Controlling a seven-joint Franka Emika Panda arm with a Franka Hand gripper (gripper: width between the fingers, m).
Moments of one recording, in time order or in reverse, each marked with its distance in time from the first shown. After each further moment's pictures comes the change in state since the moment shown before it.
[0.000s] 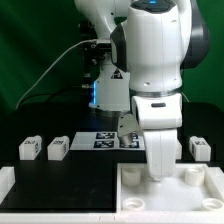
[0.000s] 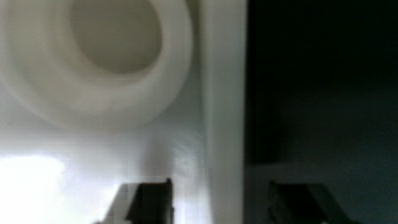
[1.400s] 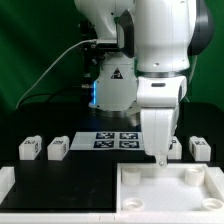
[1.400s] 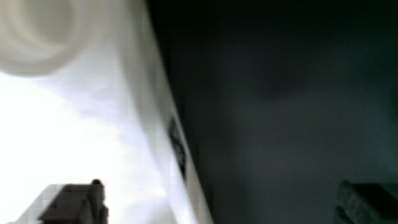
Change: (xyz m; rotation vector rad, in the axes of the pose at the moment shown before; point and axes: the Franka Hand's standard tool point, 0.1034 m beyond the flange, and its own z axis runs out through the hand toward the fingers) arm 0.026 -0.020 -0.028 -0.045 0.014 0.370
